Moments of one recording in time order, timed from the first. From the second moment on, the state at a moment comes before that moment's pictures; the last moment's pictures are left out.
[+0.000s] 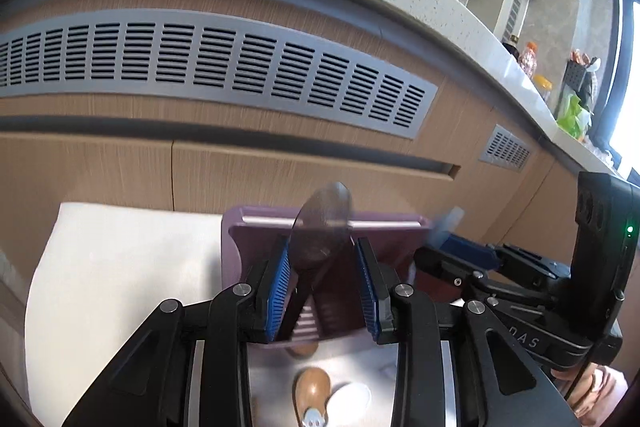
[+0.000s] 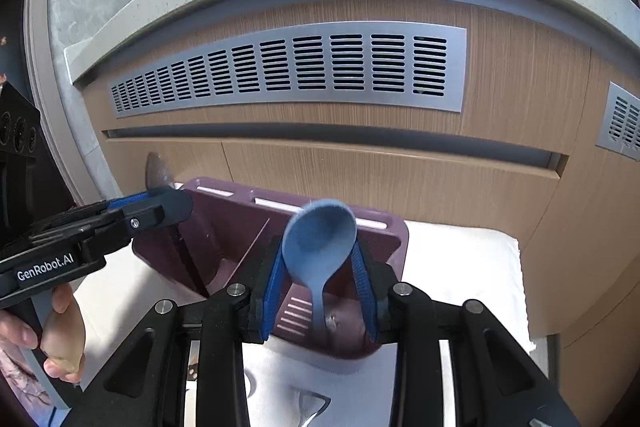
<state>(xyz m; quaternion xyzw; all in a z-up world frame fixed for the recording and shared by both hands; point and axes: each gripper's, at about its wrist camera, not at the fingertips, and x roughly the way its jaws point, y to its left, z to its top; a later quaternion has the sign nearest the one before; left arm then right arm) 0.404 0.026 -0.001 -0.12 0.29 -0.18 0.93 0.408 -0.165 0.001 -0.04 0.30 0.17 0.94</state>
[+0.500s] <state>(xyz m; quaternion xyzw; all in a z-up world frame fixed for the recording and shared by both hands) 0.294 0.034 0.024 -0.07 0.28 -0.15 0.94 0.313 -0.183 0.042 -0.10 0.25 0.13 0.95</state>
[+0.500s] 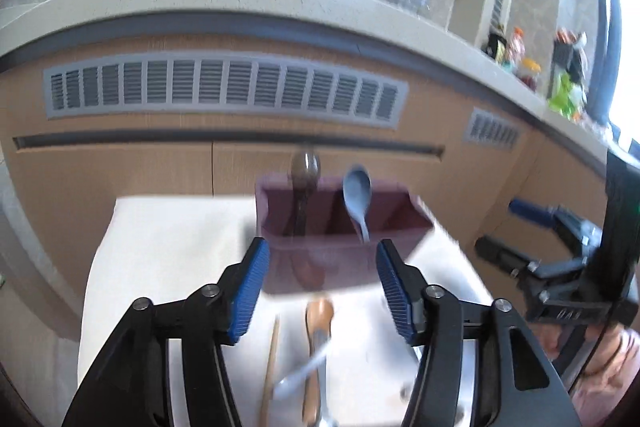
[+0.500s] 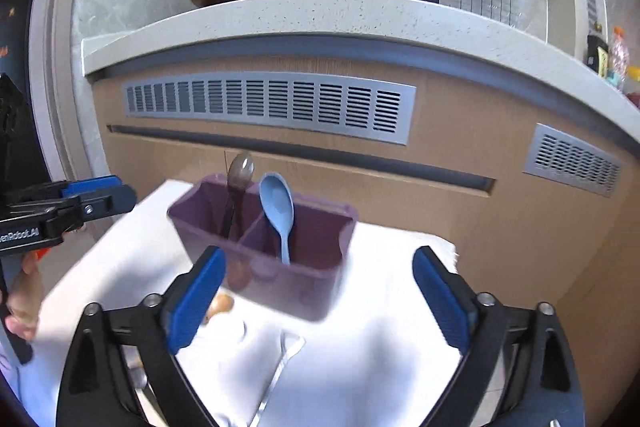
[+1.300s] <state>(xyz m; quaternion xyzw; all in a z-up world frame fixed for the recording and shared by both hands) 0.214 0.054 -0.068 -0.09 0.42 -0.12 0.89 0.239 -0.142 -0.068 -0.19 0.41 0.24 0.86</state>
